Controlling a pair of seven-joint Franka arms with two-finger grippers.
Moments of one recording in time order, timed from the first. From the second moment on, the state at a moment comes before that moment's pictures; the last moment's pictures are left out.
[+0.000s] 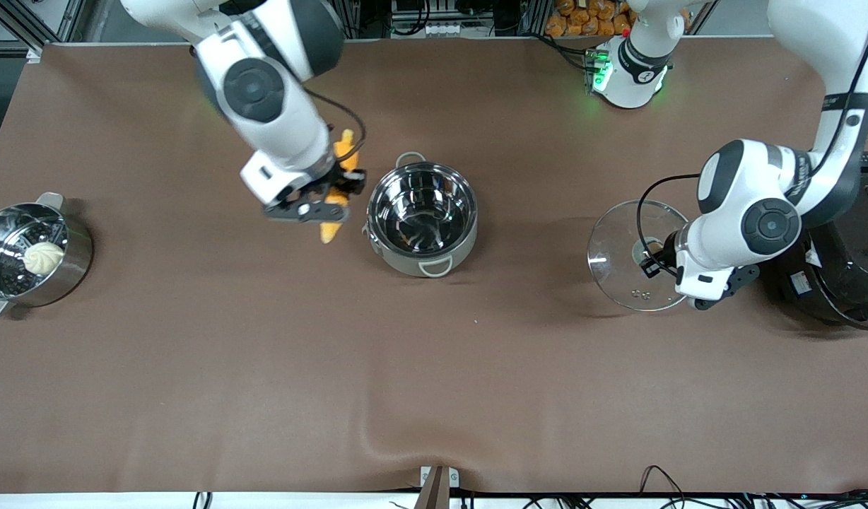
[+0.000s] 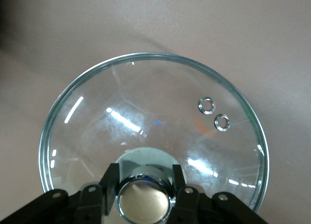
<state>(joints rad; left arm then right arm) 0.26 0.34 -0.44 -1.93 0.17 2.05 -0.83 0.56 0.22 0.06 -1.66 0.10 1.78 0.66</state>
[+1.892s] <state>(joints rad) 0.35 0.12 -0.45 -1.71 0.15 1.85 -0.35 0.80 0.49 0.06 -1.72 -0.09 2.22 1.05</state>
